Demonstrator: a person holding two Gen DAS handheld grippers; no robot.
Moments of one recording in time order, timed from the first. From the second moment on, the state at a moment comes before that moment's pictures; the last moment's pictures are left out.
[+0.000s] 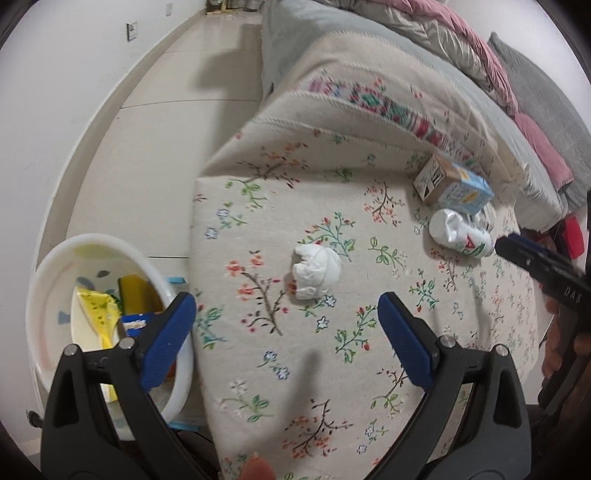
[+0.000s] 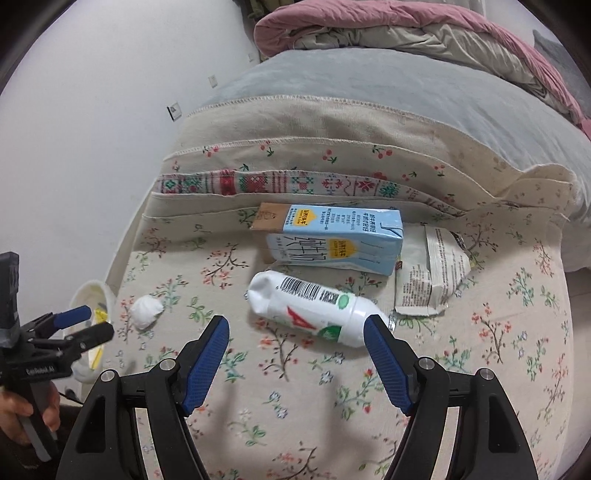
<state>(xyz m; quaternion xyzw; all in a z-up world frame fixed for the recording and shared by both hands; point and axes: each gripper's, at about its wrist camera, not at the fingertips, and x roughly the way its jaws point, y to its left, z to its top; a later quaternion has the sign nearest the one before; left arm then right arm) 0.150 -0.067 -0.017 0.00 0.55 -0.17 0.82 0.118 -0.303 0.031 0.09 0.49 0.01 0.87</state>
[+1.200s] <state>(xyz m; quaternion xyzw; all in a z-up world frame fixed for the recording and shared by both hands) 0.160 -0.091 -0.035 0.04 0.56 -0.21 0.80 0.140 -0.249 -0.026 -0.04 0.55 0.07 0.83</state>
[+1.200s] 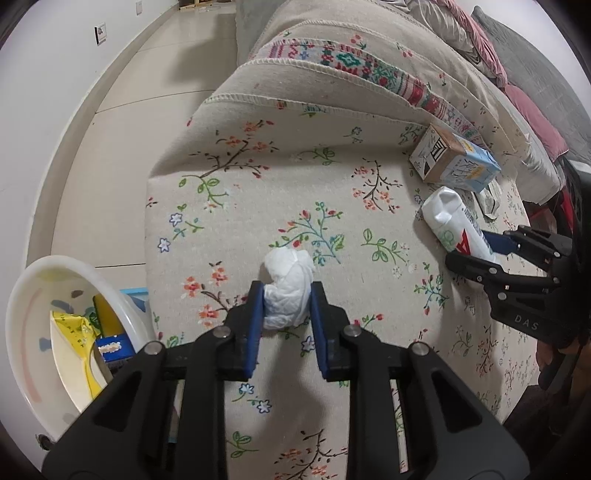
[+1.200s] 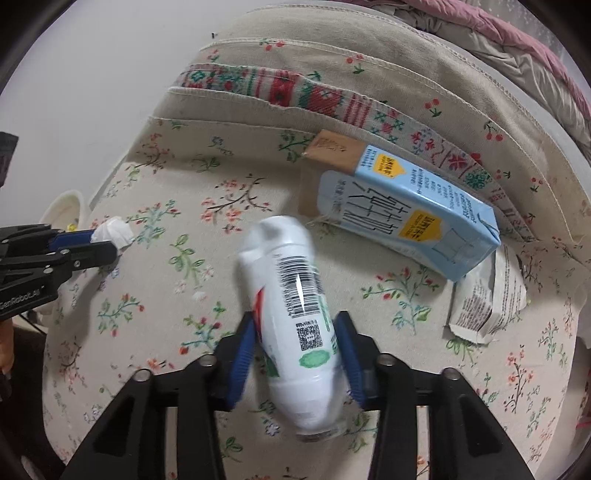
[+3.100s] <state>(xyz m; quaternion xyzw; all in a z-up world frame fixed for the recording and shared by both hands) 0.125 0.098 -0.038 -0.02 0.54 -0.09 0.83 0.134 -0.046 -0.024 -0.05 0.50 0.22 0.83</state>
